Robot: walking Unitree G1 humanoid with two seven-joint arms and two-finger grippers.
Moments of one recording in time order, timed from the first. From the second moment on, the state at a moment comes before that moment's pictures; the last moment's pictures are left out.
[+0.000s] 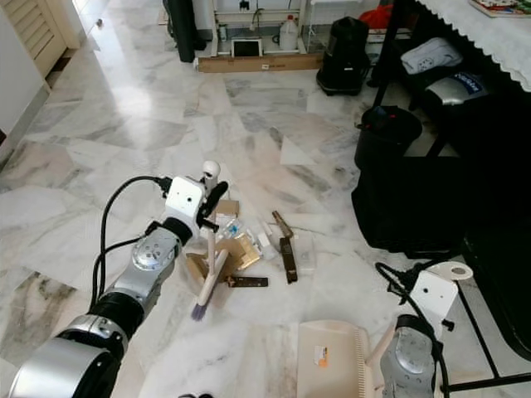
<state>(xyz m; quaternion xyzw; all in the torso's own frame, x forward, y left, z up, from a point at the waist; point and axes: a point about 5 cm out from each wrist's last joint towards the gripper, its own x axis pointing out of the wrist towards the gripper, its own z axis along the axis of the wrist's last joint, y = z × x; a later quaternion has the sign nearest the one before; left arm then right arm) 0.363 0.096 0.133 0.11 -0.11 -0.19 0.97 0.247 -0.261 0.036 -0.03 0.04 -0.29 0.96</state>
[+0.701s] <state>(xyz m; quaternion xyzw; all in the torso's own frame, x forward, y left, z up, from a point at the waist) 0.361 0.084 0.123 0.07 -0.08 -0.23 0.97 0.243 -0.255 0.041 -0.02 0.02 -0.28 0.96</state>
